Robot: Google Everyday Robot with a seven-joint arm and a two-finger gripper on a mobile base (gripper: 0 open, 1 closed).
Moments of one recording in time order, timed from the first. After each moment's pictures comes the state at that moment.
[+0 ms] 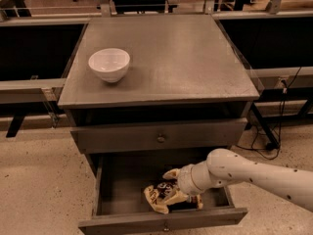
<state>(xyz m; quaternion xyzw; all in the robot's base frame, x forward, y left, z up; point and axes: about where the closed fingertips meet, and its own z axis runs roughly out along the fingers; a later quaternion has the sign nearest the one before) 0.476 -0.047 0.493 -0.66 0.67 0.21 0.28</state>
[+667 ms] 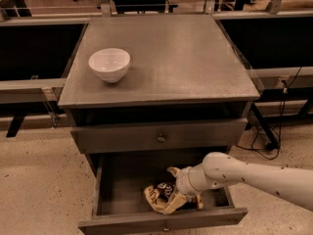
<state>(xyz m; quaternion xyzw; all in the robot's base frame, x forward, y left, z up) 0.485 -0.049 0.453 -0.63 0.70 0.21 0.26</state>
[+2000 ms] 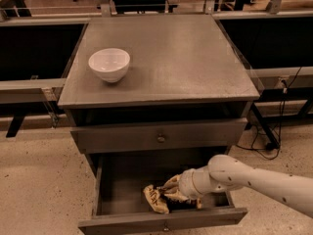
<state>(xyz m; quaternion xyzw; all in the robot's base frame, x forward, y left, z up) 0.483 -0.049 0.456 -0.62 0.69 0.23 0.29</state>
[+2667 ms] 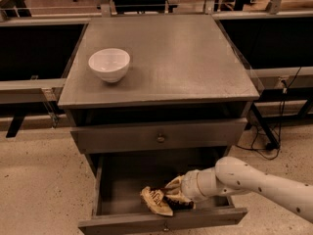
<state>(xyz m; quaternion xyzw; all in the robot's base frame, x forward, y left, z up) 0.469 -0.050 0.485 -0.62 0.68 0.24 0.32</state>
